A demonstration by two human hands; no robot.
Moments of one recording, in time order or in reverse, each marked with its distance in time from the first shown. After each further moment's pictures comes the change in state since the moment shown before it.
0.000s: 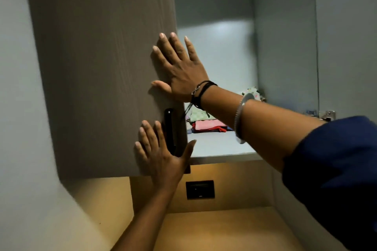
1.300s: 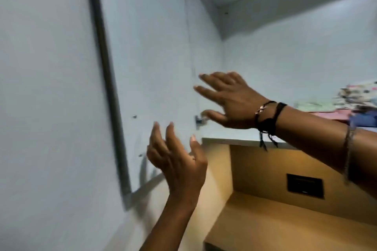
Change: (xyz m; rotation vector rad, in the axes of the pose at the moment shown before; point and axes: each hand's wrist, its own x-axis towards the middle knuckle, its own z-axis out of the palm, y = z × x) left_hand -0.042 -0.096 -0.281 0.138 0.438 -0.144; right_hand -0.019 -0.166 -0.157 0.598 -0.002 -0.309
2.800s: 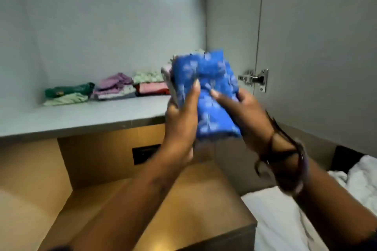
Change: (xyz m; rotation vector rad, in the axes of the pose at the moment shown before) left_hand -0.123 0.276 0.149 -1.440 -1.292 -0.899; right_hand -0.291 0.128 -0.045 0.987 0.484 1.298
